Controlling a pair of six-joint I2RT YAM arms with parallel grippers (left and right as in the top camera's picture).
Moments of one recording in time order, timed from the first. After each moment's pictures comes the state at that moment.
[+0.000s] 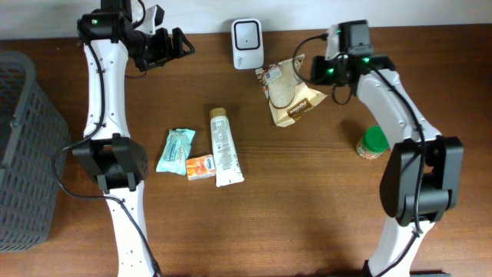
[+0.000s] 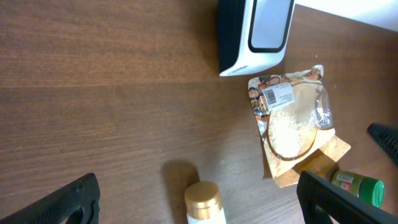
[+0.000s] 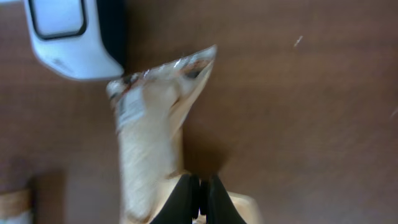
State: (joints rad) left arm 0.04 2.54 2.75 -1.35 0.55 -0.11; right arm 0.07 2.06 1.69 -0.54 -0.21 0.15
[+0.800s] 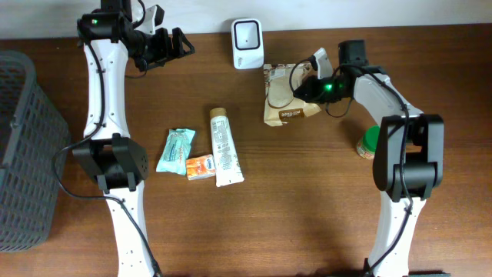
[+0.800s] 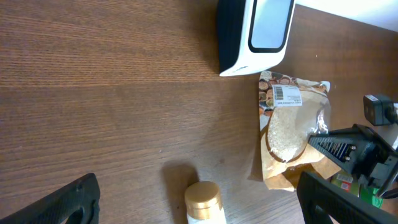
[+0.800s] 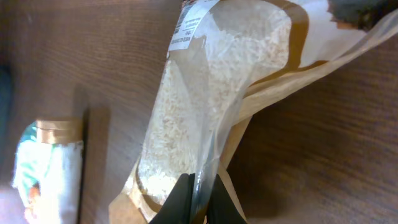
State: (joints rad) left arm 0.04 2.54 2.75 -1.35 0.55 -0.11; right arm 0.02 2.27 1.69 -0.56 -0.70 0.04
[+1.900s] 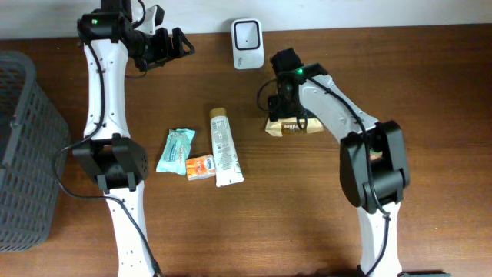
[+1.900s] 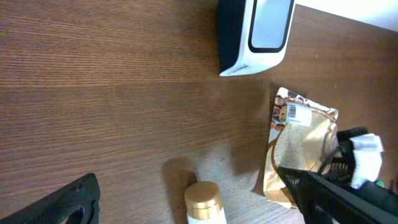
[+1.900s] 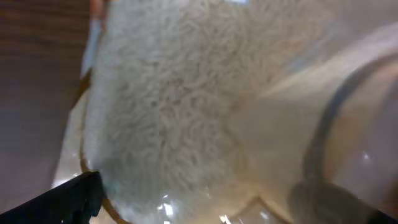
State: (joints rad) left arm 0.03 2.54 2.75 -1.35 0.55 -0.11; right arm 0.33 2.26 1.80 -0.94 0.16 0.33
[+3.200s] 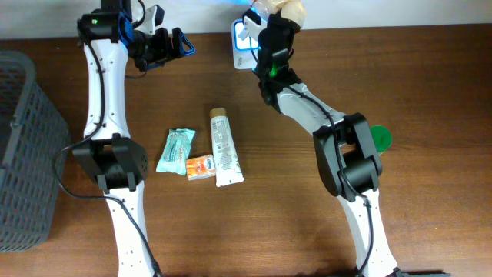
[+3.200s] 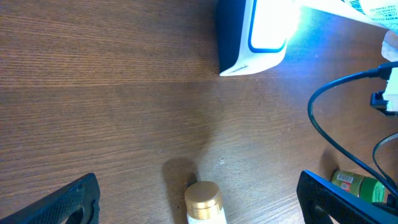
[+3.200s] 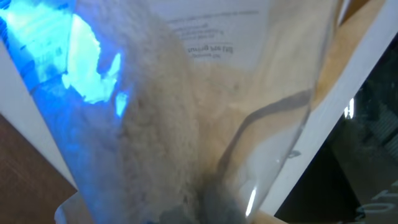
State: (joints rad) left arm 0.03 2.54 2.75 -1.35 0.55 -0.11; right arm 0.41 2.44 1.88 0.61 0.74 -1.55
